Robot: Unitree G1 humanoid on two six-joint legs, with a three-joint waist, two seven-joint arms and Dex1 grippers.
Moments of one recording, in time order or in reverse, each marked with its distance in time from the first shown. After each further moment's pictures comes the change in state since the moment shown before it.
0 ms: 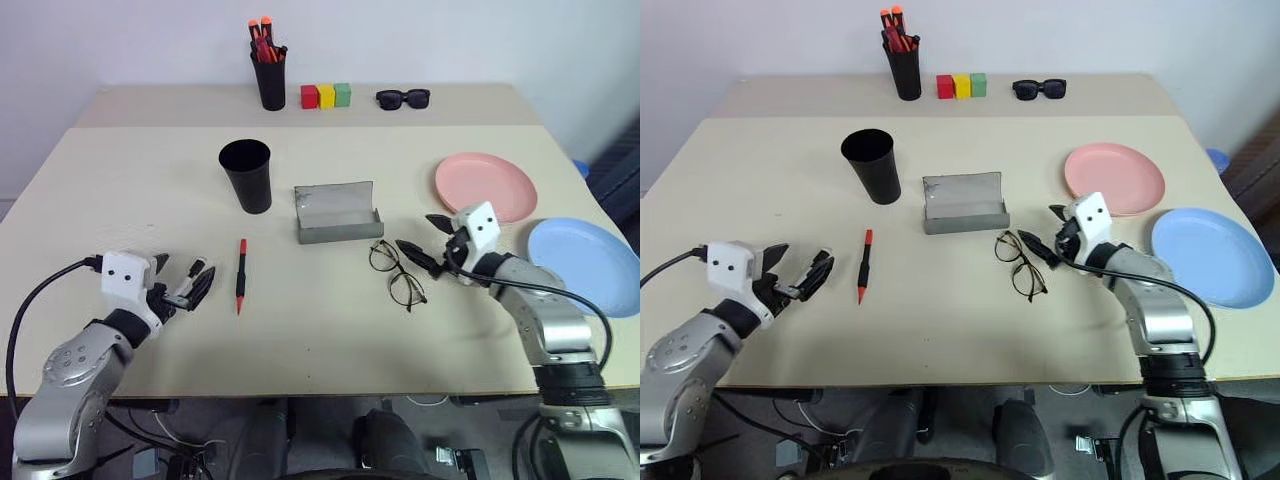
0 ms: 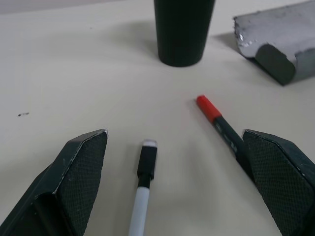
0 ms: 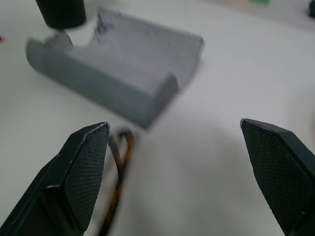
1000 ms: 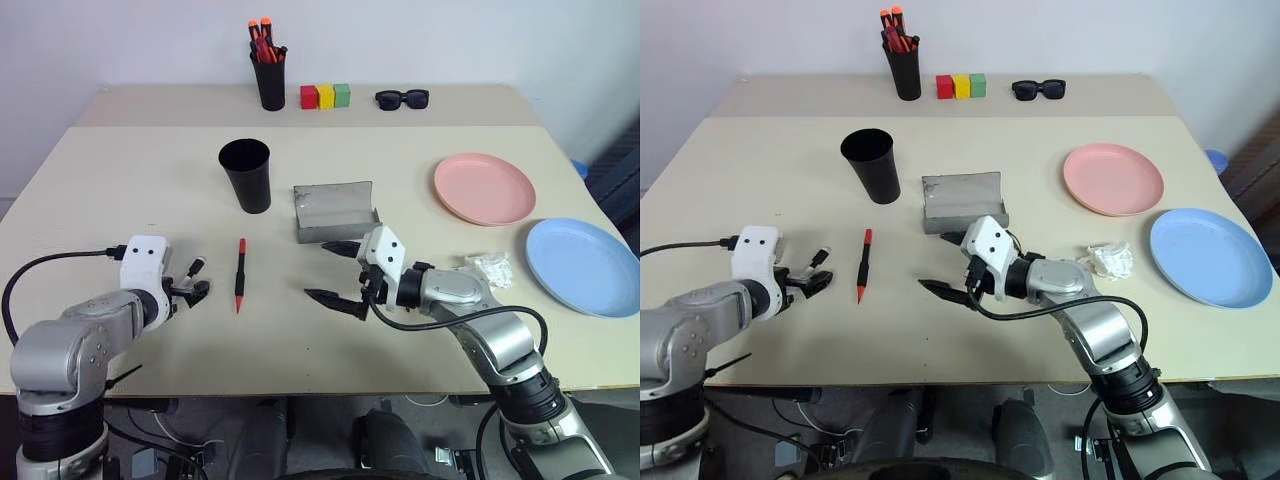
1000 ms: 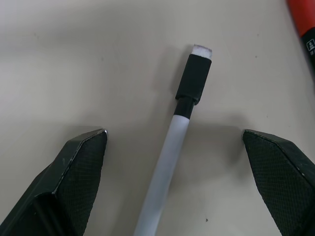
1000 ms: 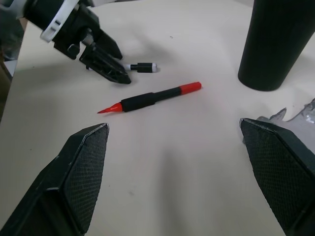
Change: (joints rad) left arm -0.364 0.049 0.025 -0.016 -0.026 0.969 0.205; right arm -0.012 0.057 0.322 -0.317 0.044 0.157 0.124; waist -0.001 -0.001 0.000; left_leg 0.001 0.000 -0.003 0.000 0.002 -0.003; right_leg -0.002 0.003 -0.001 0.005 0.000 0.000
